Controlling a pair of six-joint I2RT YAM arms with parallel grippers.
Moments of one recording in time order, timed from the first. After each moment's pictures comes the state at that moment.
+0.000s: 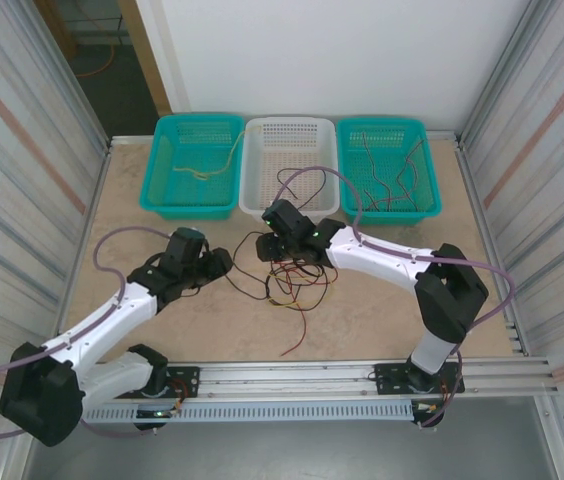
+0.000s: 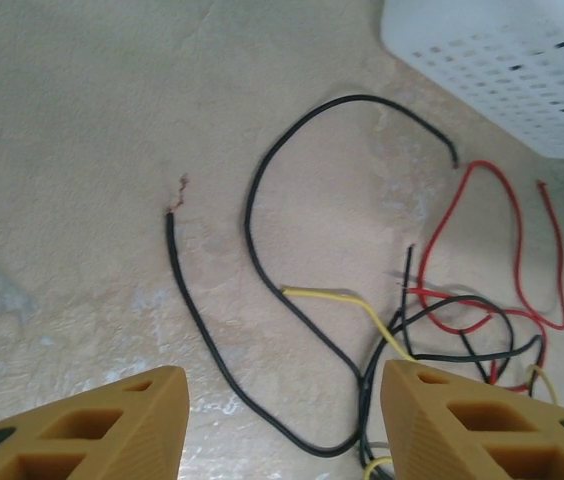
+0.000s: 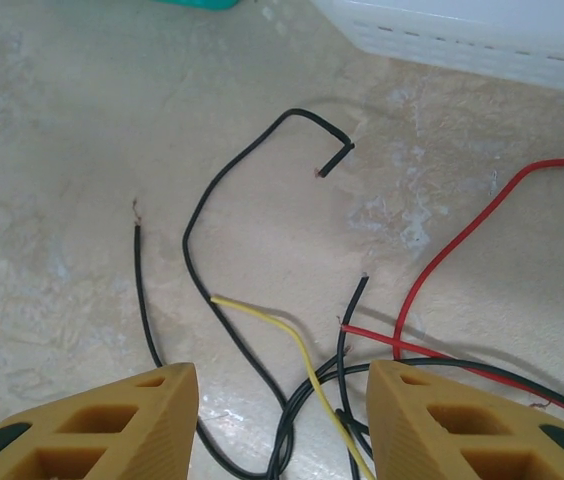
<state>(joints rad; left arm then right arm) -0.49 1.05 0.60 -0.40 0.01 -0.85 0.91 1.70 1.25 -0.45 0.10 0.62</state>
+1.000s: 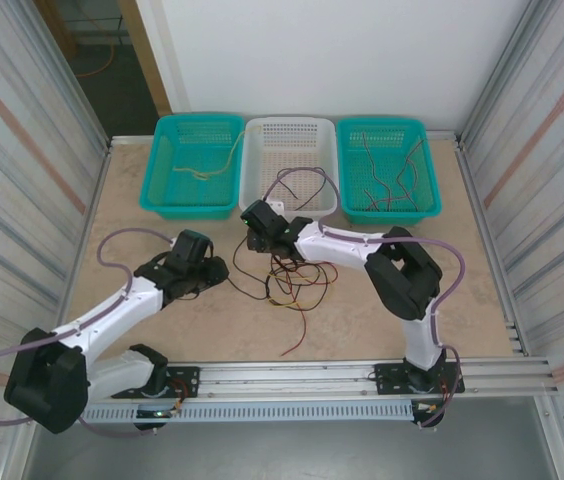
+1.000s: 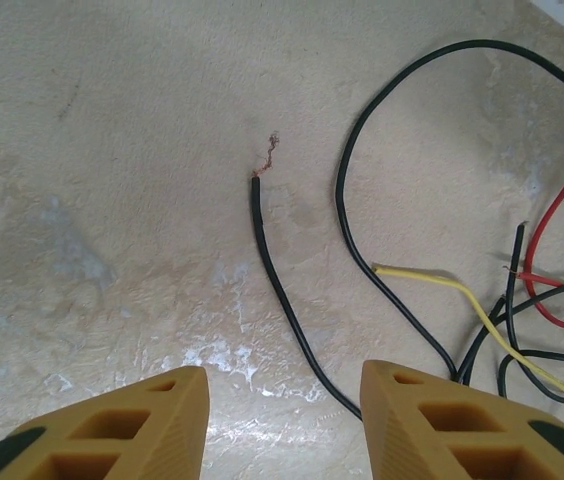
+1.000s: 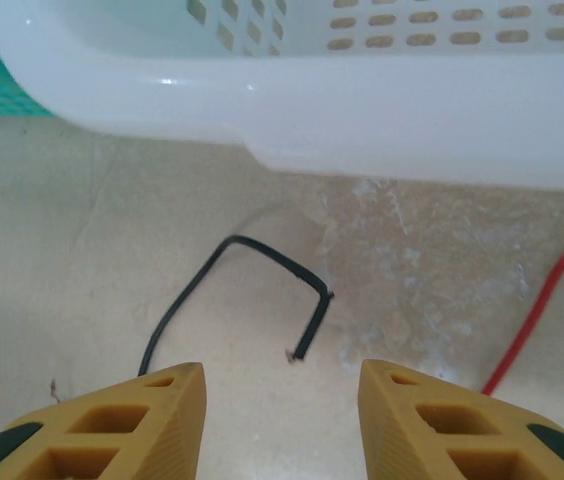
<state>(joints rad) -0.49 1.11 0.60 -0.47 -0.03 -0.81 0.90 1.99 1.42 -0.35 0.28 0.80</state>
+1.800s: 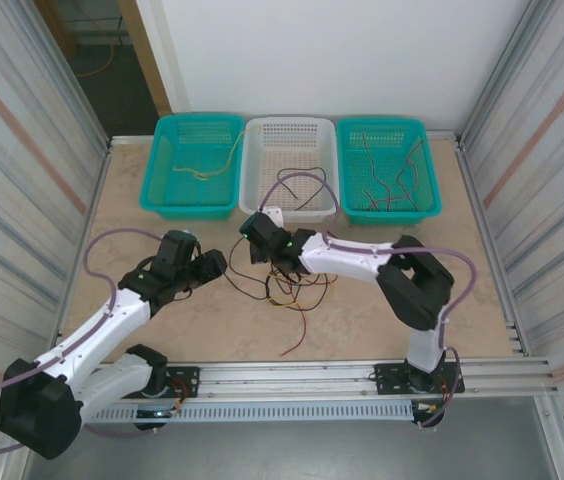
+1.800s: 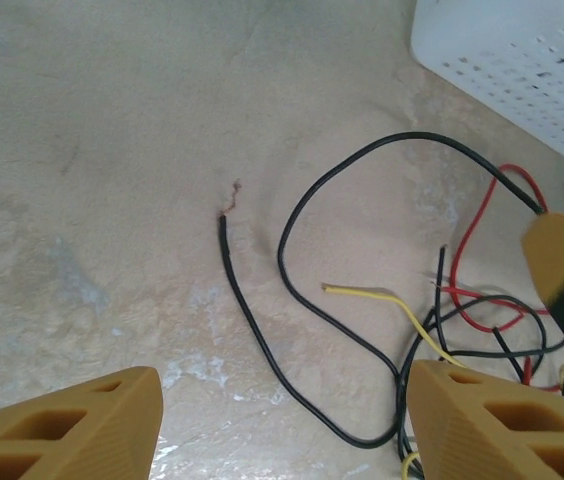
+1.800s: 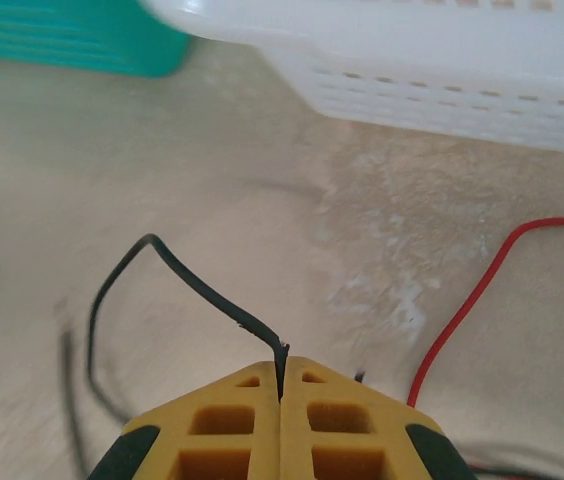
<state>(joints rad) -0.45 0.97 0.58 -0.45 0.01 -0.78 0.99 1.84 1.29 -0.33 0.38 0.68</state>
